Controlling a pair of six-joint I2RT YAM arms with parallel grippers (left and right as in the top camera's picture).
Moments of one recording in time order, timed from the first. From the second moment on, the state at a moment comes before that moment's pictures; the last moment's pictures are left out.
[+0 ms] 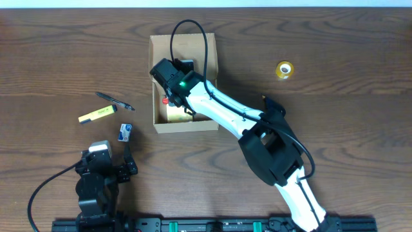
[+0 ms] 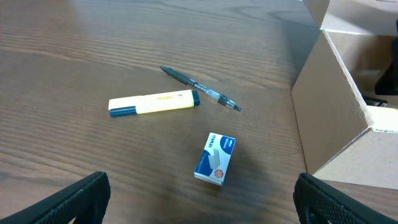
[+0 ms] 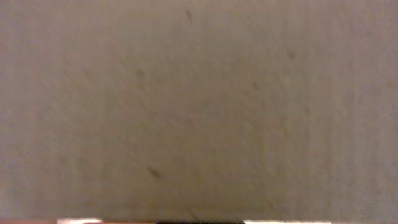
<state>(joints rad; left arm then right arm) 0.09 0.01 0.15 -0.58 -0.04 -0.06 0.79 2.30 1.85 -0.78 0.30 0.70</state>
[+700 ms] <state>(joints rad) 0.09 0.01 0.15 -0.58 -0.04 -0.06 0.79 2.30 1.85 -0.90 0.24 0.70</state>
